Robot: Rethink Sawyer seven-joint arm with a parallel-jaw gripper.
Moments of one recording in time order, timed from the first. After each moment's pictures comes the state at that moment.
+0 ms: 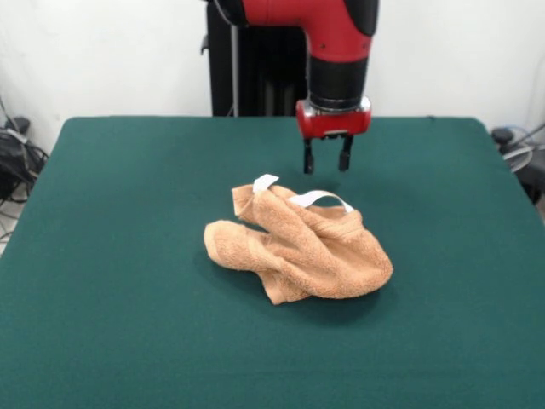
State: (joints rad) arm -0.27 -0.51 0.05 2.04 -0.27 -0.01 1.57
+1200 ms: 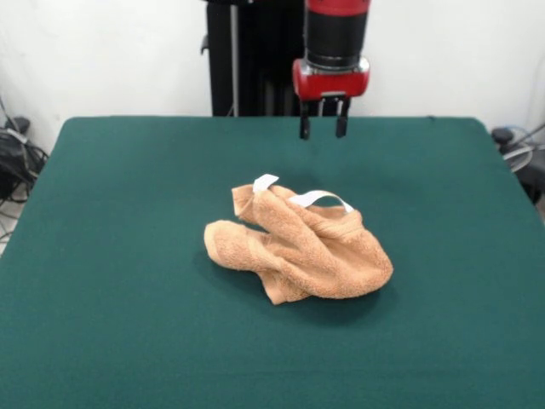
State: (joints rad) arm -0.29 -0.67 0.05 2.15 -0.27 0.03 1.57
